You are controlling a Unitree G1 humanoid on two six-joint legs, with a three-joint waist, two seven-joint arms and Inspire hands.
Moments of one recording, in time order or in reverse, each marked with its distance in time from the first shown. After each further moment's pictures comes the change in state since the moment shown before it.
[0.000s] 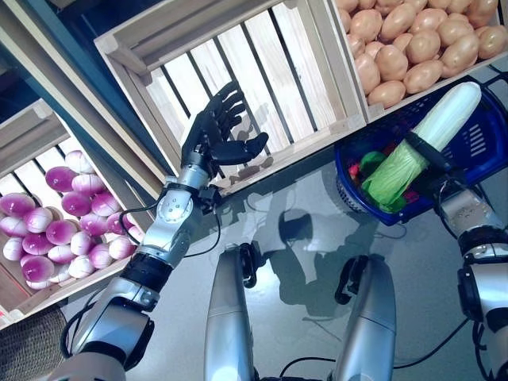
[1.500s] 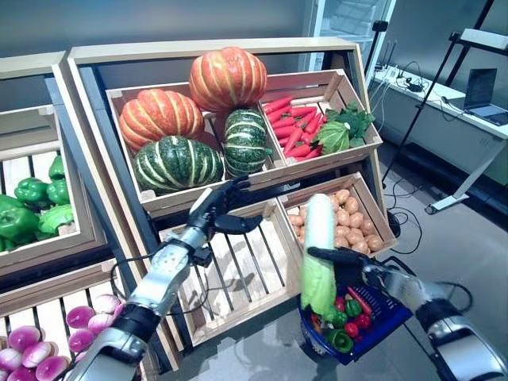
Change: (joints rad) left arm 0.323 0.025 0.067 0.061 0.193 0.078 -0.179; right arm 0.557 0.164 0.190 -0.308 -0.251 0.277 0.438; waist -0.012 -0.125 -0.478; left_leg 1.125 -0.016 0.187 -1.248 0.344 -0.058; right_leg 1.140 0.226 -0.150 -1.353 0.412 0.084
